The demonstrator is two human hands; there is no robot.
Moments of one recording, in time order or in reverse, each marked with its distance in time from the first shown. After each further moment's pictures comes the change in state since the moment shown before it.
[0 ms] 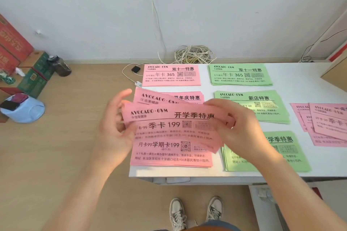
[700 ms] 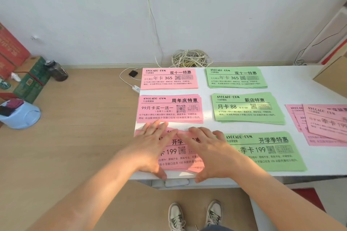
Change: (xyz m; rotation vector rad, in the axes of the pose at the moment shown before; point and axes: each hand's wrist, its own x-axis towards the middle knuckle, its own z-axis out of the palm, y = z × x) left_hand 0.006 -0.021 0.049 1.166 -1.016 0.164; right_hand -0.013 0.037 0.045 -0.979 -0.675 -0.075
